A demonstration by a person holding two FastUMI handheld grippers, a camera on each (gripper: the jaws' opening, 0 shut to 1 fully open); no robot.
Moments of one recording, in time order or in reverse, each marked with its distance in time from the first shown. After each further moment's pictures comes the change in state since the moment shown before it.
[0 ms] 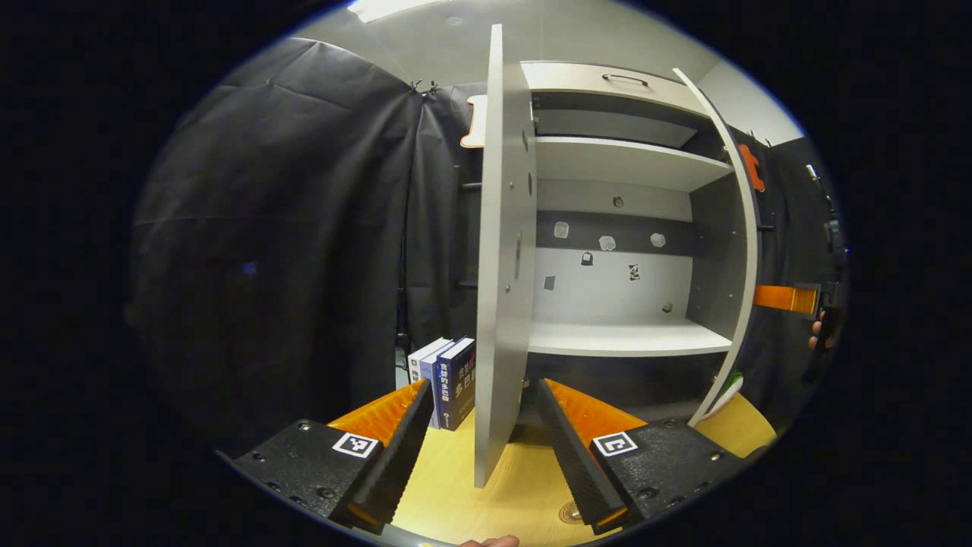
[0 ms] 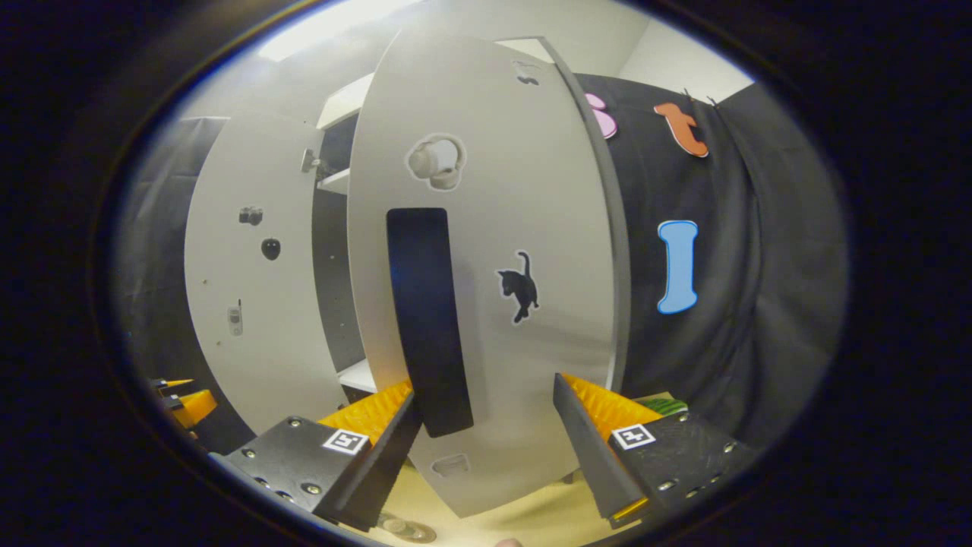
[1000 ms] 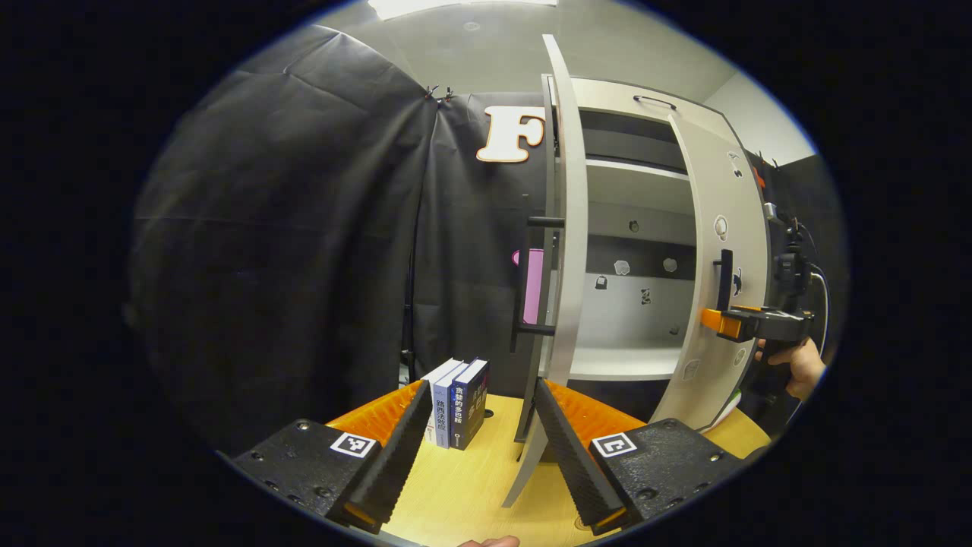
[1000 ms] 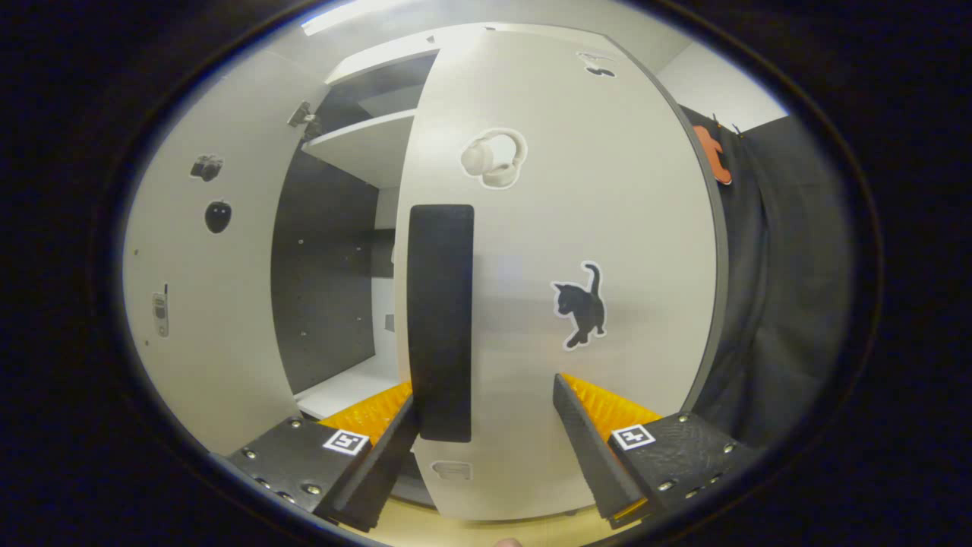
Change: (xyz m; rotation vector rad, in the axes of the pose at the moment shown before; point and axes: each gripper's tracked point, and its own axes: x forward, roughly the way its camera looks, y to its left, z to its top) left arm 0.024 0.052 0.031 -0.038 -0.045 -0.035; right arm 0.103 0.043 0.001 -0.089 -0.056 -0.122
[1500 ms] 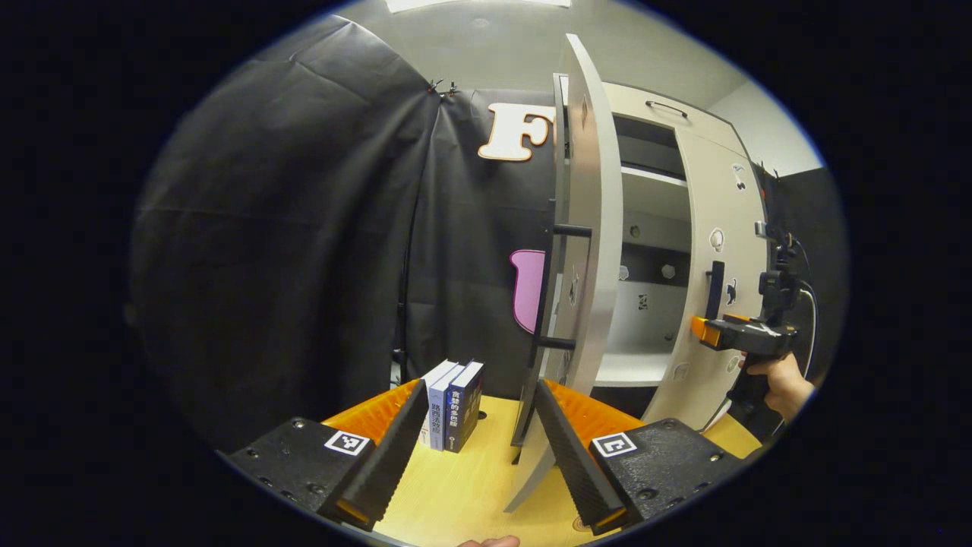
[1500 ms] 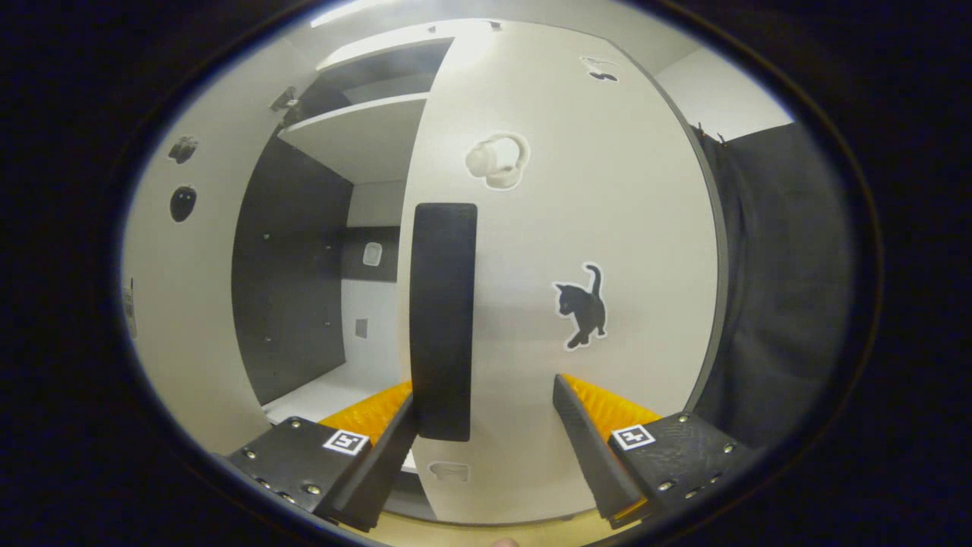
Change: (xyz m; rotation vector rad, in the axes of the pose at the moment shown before) left arm 0.018 0.010 0.010 -0.033 0.012 -0.057; right arm 0.003 0.001 0.000 -0.012 -0.017 -0.104
